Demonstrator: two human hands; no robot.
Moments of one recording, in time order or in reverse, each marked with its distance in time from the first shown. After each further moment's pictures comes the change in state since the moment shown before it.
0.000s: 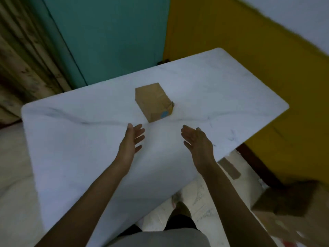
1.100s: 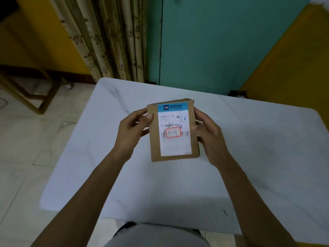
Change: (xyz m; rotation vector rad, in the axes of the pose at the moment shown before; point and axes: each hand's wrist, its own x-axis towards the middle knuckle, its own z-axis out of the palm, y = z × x) left_hand 0.001 0.063 0.030 -0.051 0.595 0.376; right_hand 0.125 -0.102 0.058 -0.470 -0.956 -0.312
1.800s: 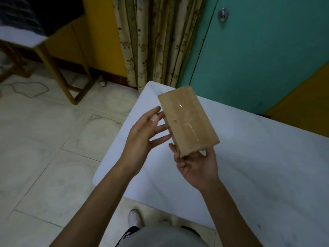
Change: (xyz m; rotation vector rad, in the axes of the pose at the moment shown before) left_hand -0.081 0.024 -0.139 -0.330 0.027 0.093; right_hand -0.055 0.009 0.175 1.017 -0.135 0.687
